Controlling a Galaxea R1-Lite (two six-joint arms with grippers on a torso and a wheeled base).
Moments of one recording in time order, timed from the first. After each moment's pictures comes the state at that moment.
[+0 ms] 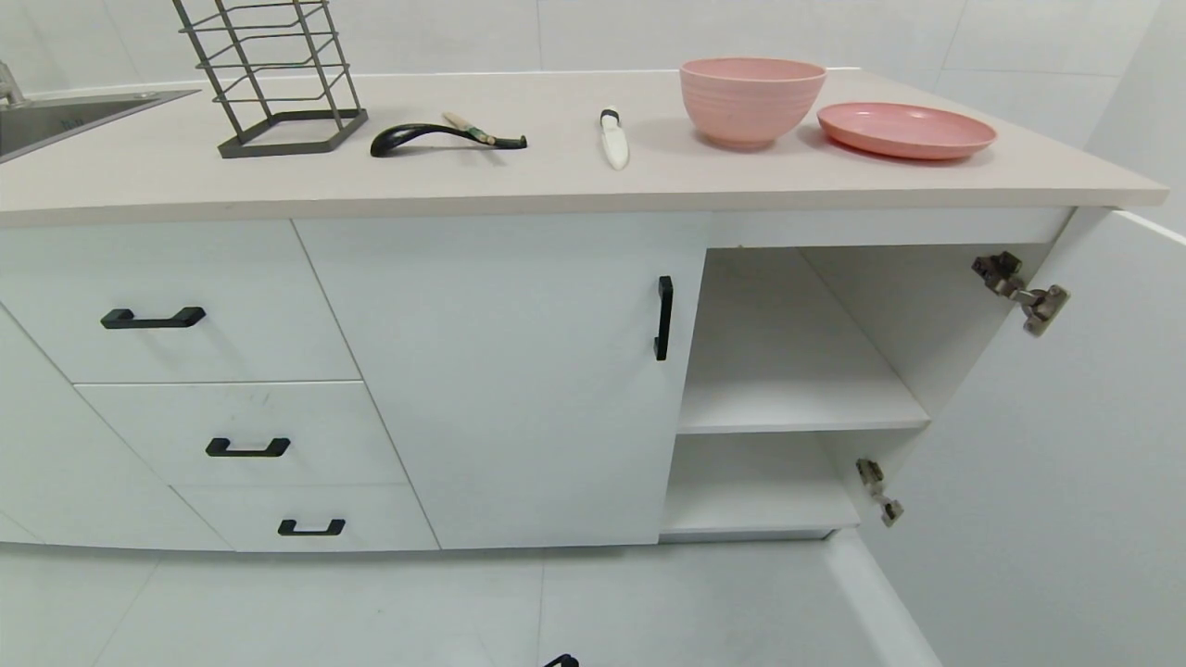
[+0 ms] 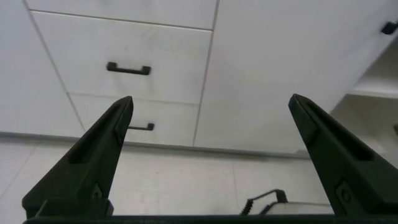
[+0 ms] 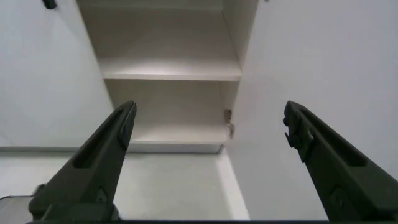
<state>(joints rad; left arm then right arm) 0.00 0.00 -0.02 -0.01 -0.05 -0.11 0.00 0.00 0.00 0.00 0.03 -0.03</state>
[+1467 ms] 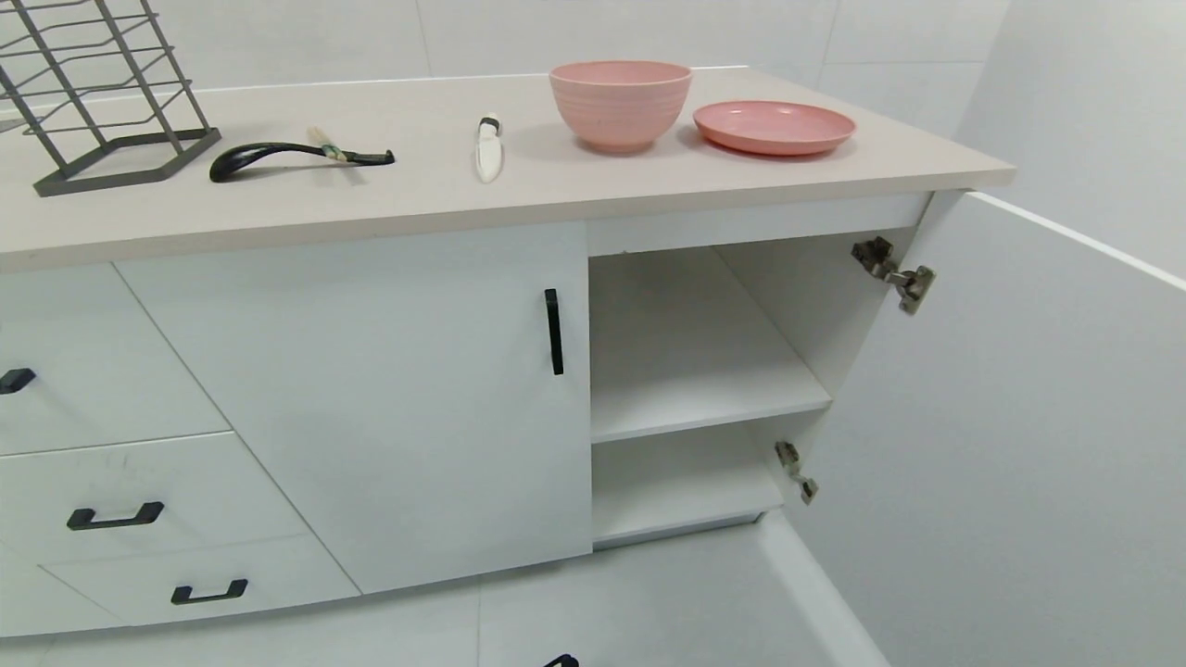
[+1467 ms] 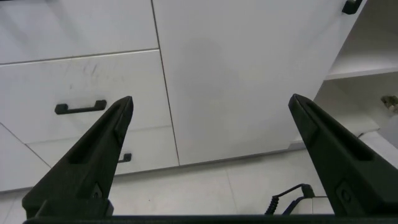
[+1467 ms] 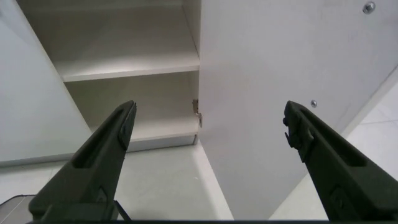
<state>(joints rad) 0.00 0.00 -0.02 -0.01 -0.01 0.02 0.00 0.00 0.00 0.00 0.03 -0.02</state>
